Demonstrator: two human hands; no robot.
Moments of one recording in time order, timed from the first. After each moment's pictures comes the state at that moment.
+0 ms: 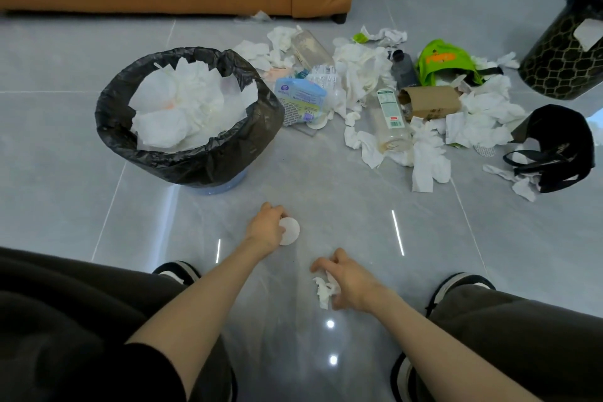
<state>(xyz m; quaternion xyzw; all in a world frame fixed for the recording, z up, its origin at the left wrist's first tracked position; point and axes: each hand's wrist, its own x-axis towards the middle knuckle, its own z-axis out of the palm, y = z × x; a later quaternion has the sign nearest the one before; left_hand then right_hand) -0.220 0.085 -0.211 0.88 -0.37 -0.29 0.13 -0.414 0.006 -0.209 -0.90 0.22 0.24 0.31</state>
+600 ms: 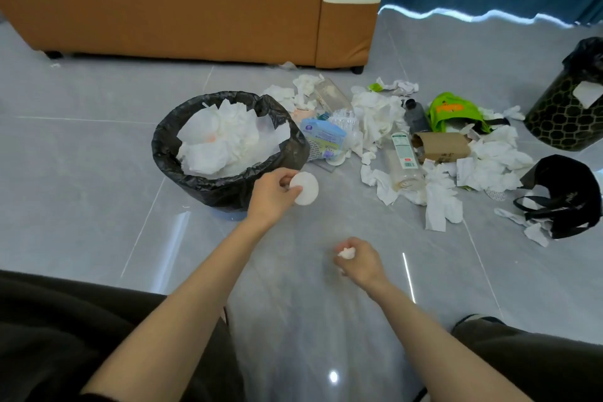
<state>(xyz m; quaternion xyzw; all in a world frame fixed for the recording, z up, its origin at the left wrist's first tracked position) -0.184 0.079 -0.084 0.82 -0.28 -0.20 0.45 -0.358 -0.004 -0.162 -0.76 0.45 -0.03 0.46</state>
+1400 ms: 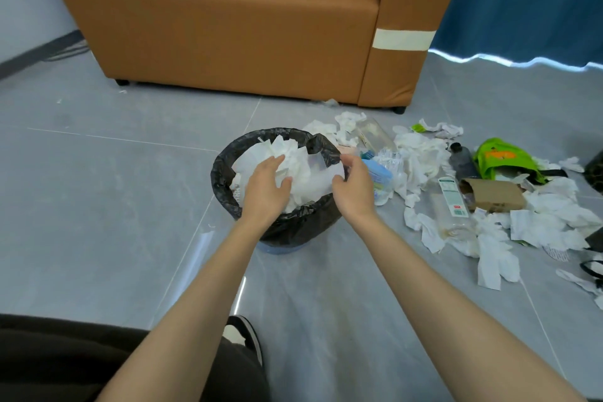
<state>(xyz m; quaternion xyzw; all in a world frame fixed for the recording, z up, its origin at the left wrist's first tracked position) -0.093 0.124 -0.042 0.87 -0.27 -0.04 0.41 -0.177 -0.002 -0.041 -0.79 0.35 -0.24 0.45</state>
